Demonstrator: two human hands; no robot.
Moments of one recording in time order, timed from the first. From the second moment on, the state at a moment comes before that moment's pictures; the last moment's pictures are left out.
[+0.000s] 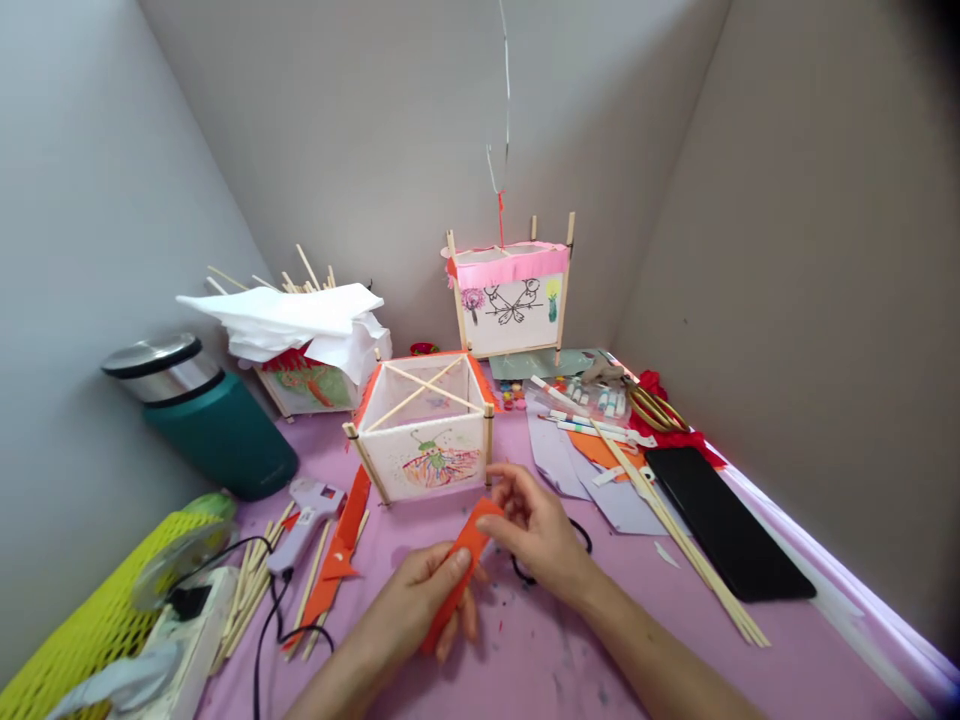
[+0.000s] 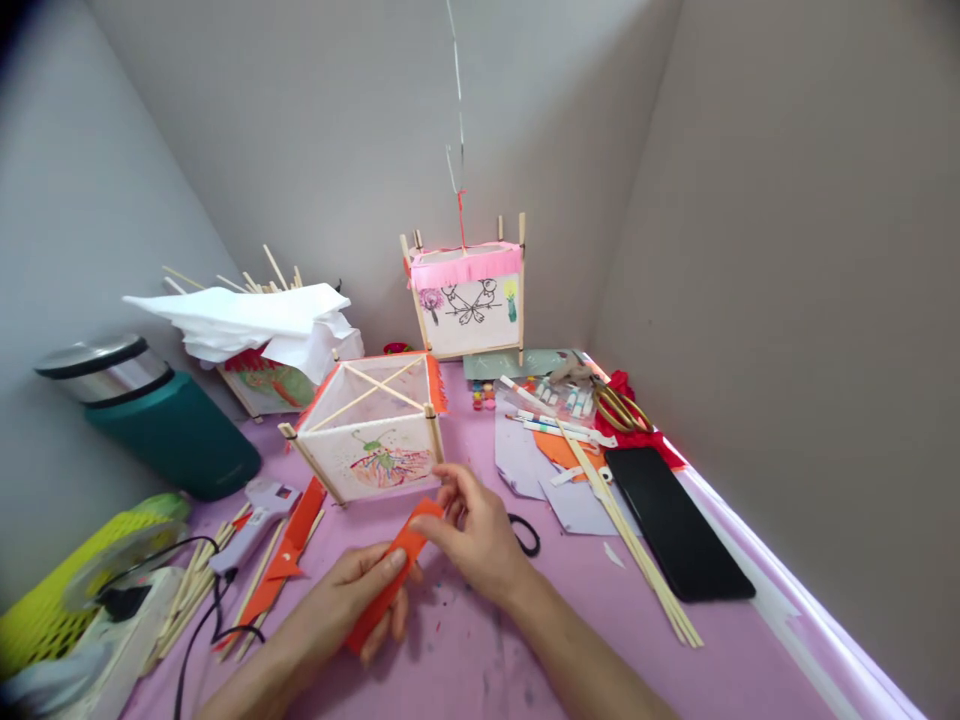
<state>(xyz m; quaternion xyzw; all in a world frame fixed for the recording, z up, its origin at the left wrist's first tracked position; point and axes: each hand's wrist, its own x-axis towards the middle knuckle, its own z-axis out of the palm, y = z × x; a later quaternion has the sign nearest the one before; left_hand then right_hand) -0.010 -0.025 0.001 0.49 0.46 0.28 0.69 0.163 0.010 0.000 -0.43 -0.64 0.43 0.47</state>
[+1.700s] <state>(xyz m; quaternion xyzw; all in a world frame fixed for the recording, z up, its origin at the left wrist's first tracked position) -0.019 -0.027 0.018 0.43 0.49 0.43 0.62 0.236 -0.021 0.028 -0.58 -0.80 0.13 0.05</state>
